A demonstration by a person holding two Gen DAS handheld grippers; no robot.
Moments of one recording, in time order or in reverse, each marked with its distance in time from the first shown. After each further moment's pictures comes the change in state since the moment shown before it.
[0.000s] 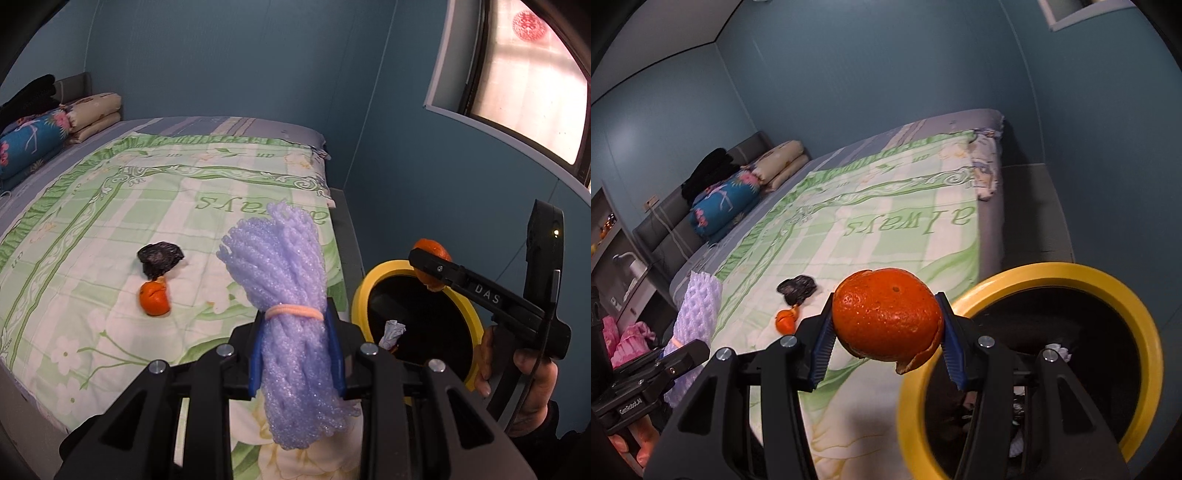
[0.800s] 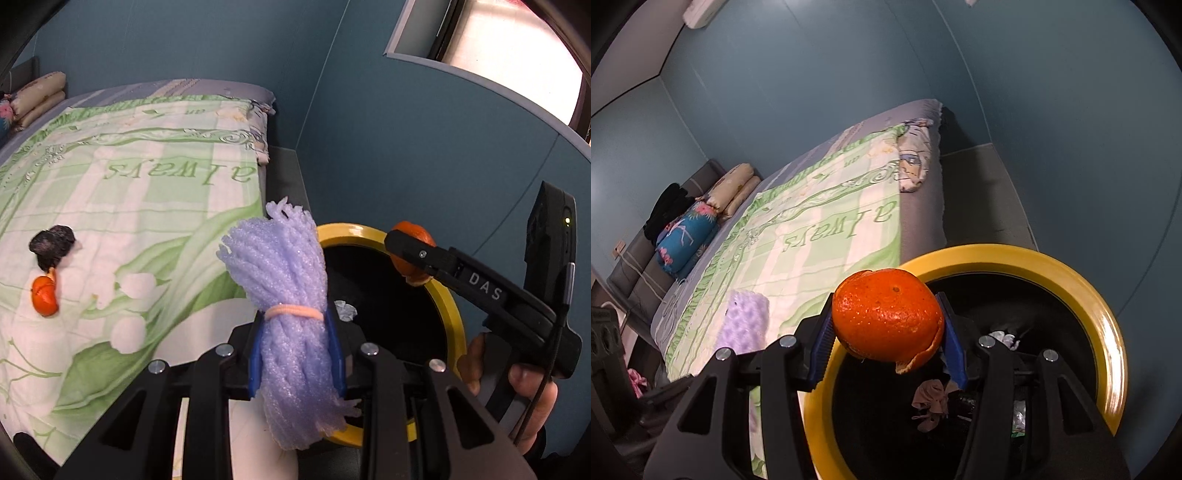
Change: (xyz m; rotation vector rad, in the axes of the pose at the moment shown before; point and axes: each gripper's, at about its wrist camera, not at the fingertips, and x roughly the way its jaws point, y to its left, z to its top) left arm 0.112 -0.082 -0.007 0.039 0.158 -0.166; right arm 0.002 -0.097 -0.008 0.182 -0.001 -0.127
